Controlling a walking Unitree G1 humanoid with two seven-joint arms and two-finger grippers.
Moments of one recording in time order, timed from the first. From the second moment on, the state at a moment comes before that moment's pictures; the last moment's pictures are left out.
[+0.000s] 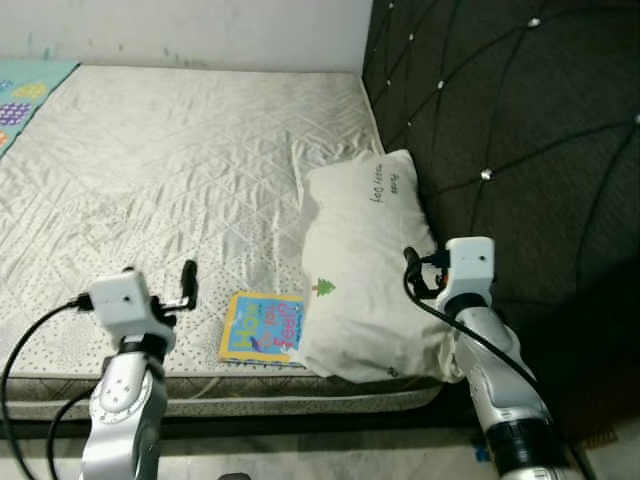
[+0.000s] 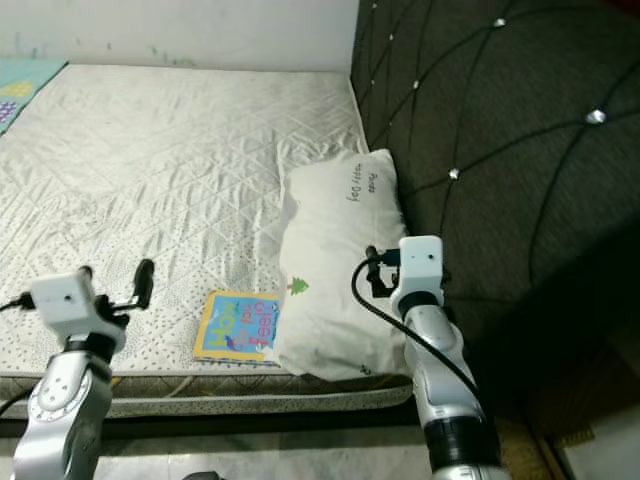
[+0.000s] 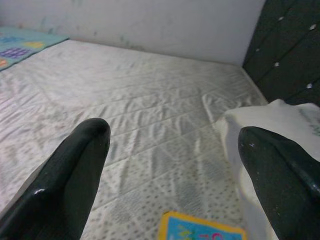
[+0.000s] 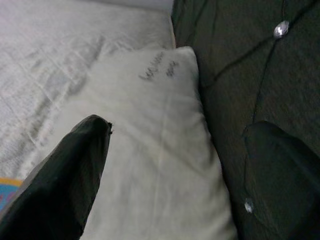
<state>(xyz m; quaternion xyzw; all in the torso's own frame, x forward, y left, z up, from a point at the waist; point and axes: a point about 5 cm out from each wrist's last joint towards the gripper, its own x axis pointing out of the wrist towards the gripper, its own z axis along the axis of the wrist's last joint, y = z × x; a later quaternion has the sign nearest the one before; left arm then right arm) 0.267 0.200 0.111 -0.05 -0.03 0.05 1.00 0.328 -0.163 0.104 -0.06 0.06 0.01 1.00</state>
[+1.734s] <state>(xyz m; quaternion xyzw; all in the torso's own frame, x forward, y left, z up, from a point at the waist) 0.263 0.195 0.104 -0.09 -0.02 0.05 0.99 0.296 -0.155 0.098 -0.03 0.04 0.01 1.00</state>
